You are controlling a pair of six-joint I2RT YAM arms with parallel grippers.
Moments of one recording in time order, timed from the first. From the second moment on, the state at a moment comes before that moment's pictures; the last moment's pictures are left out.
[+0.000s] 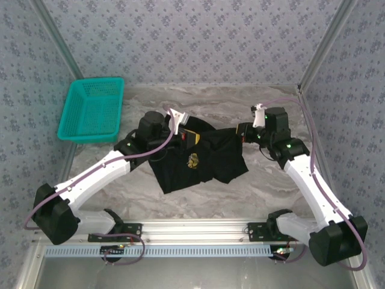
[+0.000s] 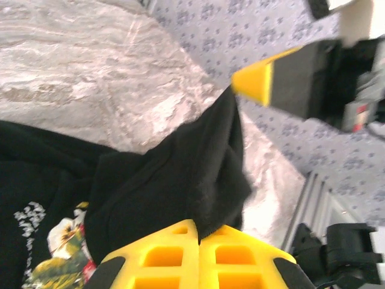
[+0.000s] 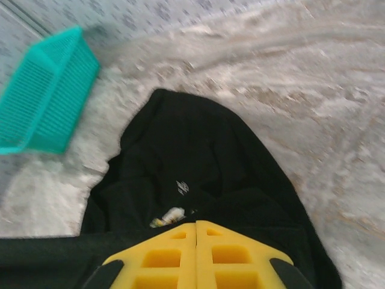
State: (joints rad) left arm -0.72 1.27 1.02 -0.12 0.44 -0.45; right arm 0.28 1.09 1.00 -0.51 -0.26 0.34
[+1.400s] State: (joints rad) left arm -0.71 1.31 1.04 -0.16 0.51 -0.44; right arm 0.61 1.20 0.82 -0.12 -0.15 0.00
